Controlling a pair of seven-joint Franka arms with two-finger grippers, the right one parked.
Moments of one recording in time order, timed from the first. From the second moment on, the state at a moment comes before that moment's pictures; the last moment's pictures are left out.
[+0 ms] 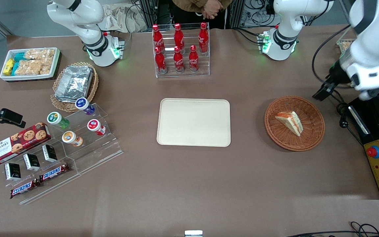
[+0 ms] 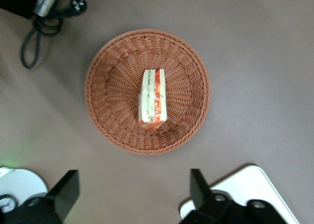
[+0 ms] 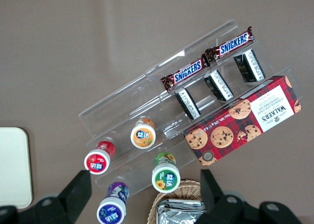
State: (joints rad) arm -0.06 -0.19 -0.05 -2.08 0.00 1.85 -1.01
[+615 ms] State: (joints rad) arm -0.05 -0.03 -0.04 -2.37 0.00 2.35 -1.10
